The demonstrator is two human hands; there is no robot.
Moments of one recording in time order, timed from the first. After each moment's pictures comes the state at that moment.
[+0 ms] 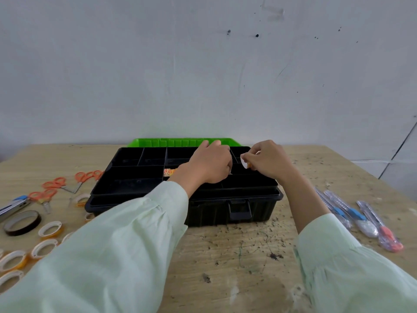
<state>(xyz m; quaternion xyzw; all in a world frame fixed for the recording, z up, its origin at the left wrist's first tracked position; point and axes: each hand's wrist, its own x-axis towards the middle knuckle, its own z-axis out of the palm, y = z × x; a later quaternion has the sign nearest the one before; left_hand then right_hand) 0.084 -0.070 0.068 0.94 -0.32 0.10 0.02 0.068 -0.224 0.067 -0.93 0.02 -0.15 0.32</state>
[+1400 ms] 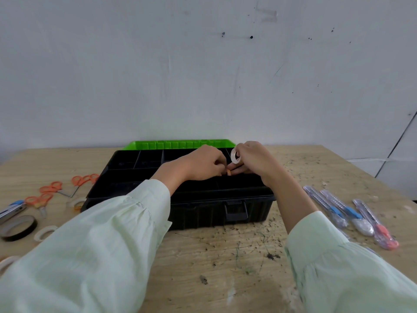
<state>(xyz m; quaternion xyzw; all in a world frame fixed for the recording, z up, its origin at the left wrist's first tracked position) 0.101 -0.056 0.066 0.92 -0.34 0.00 0.19 0.064 -0.200 0.075 -0.85 0.06 -0.03 0.52</state>
